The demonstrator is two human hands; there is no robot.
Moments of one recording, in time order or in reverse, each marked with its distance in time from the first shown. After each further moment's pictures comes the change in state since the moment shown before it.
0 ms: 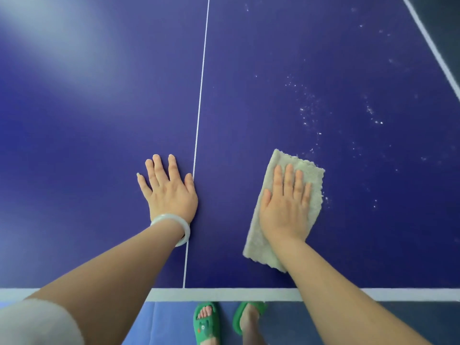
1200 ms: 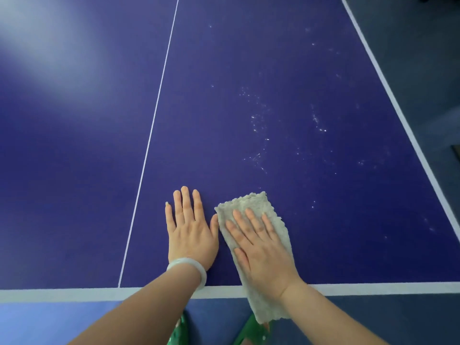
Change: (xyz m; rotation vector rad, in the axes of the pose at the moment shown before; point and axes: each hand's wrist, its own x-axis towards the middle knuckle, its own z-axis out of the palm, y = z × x) left_hand -0.124 0.108 0.042 0.096 -0.008 0.239; right_hand -0.058 0.128 -0.007 -0.051 -0.031 -0.695
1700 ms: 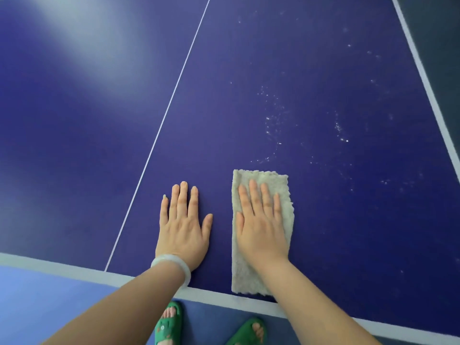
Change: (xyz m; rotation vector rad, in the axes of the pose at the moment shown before) left_hand 0.001 0.003 -0.002 0.029 0.021 -0.040; right_hand 0.061 0.027 -0.002 0.092 0.048 0.221
